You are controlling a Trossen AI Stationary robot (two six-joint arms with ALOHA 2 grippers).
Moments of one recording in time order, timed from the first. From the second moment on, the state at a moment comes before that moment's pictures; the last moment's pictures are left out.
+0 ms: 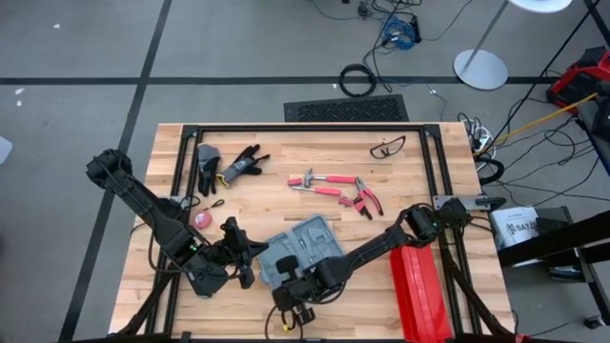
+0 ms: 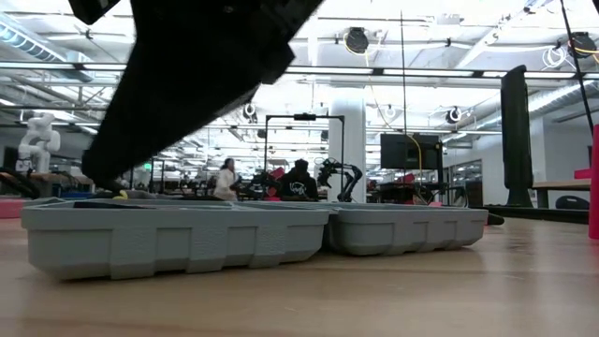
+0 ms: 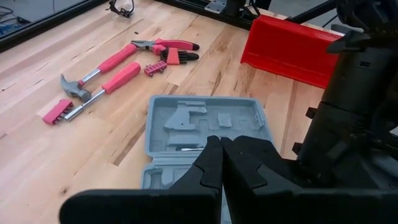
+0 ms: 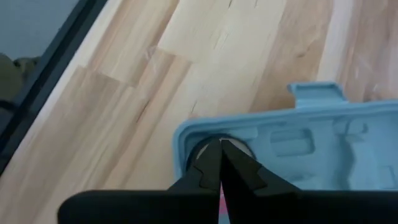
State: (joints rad) left arm -0.72 1.32 0.94 -0.43 -0.82 -0.86; right arm 0.45 2.38 1.97 -0.54 0.13 0.03
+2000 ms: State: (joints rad) left arm -0.72 1.32 0.94 -0.43 -0.84 -0.86; right arm 0.43 2.36 1.85 -0.48 0.24 0.12
